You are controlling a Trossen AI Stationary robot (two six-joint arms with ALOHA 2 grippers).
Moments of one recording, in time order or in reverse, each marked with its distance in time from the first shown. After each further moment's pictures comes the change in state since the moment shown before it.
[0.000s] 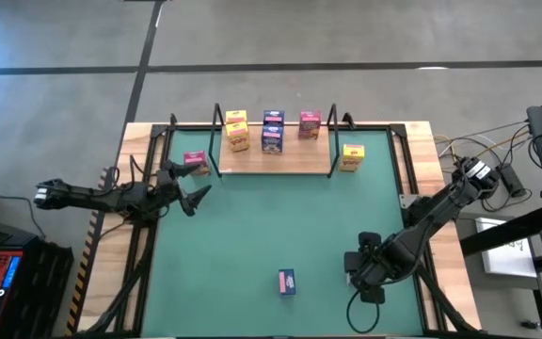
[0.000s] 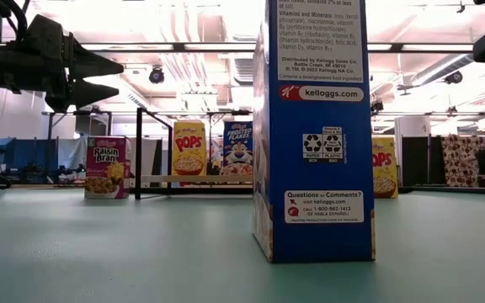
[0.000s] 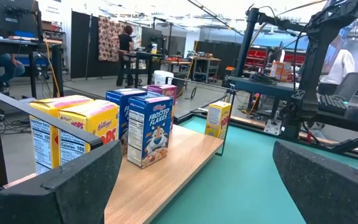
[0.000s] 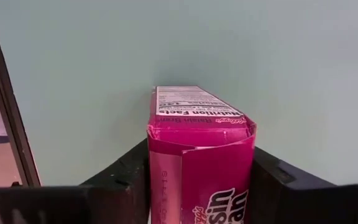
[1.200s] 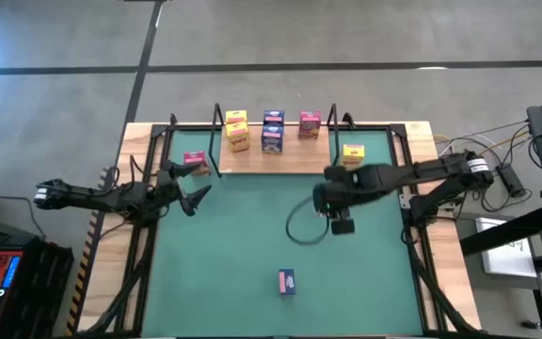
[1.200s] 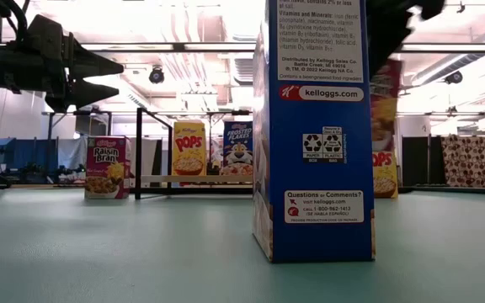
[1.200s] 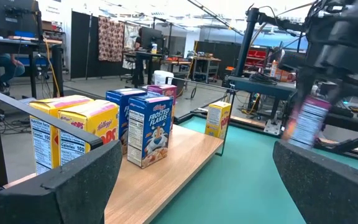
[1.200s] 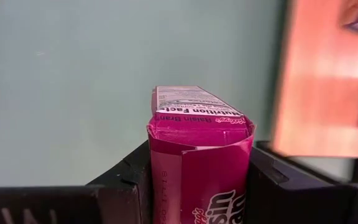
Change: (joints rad) left arm 0.000 0.000 0.000 0.000 0.000 0.000; right arm -0.589 -0.001 0.271 -0.177 0.180 -0.845
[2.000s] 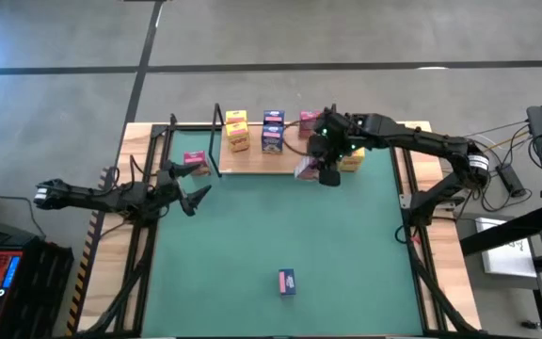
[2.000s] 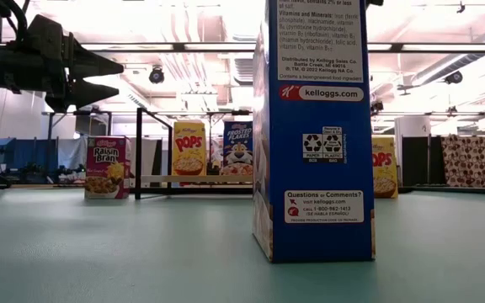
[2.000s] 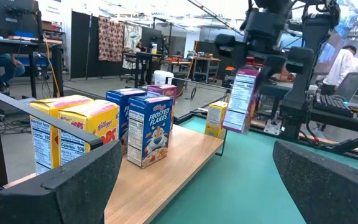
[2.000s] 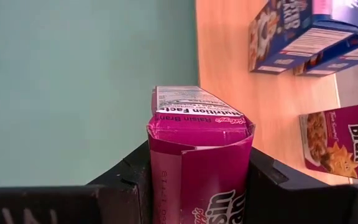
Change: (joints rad) left arm 0.000 0.000 0.000 0.000 0.000 0.000; right arm -0.490 0.004 0.056 0.217 -0.303 -0.302
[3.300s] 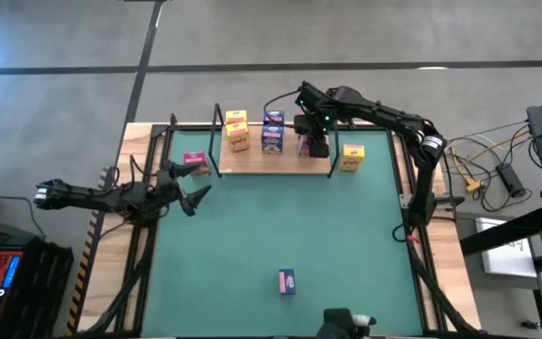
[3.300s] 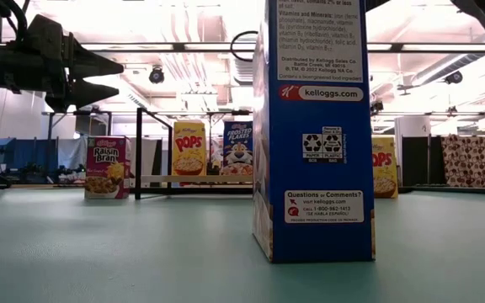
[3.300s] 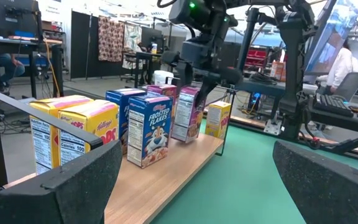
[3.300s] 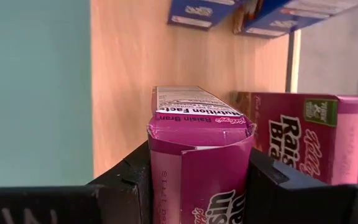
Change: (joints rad) left arm 0.000 0.000 0.000 0.000 0.000 0.000; right arm -0.232 0.386 0.323 -0.160 0.043 -0.295
